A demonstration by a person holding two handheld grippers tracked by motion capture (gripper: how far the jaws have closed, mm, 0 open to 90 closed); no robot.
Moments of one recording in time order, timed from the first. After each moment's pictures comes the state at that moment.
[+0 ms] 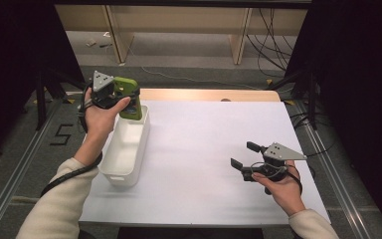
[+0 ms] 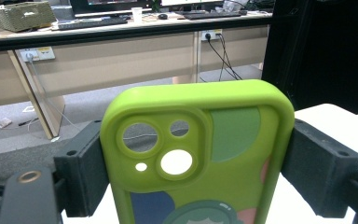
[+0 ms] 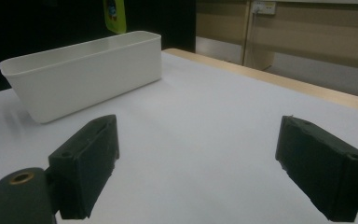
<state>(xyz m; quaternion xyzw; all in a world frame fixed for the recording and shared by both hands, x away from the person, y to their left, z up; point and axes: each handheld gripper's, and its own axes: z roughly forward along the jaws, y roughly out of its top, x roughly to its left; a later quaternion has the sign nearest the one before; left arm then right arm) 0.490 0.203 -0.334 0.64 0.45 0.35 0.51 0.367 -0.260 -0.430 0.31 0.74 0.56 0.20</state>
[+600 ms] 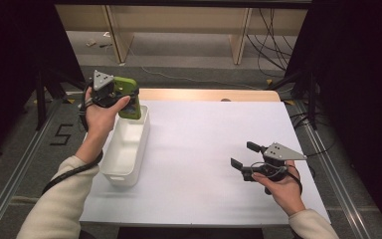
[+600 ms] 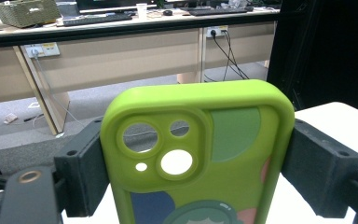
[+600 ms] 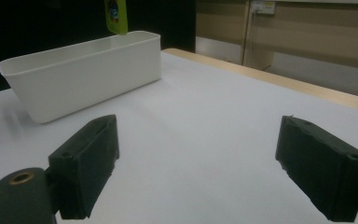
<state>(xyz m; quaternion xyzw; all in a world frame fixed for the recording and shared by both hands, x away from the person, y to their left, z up) 0.496 0.206 -0.337 0.64 0.46 0.35 0.50 0.367 -0.261 -0.430 0.31 0.74 0.56 0.20</state>
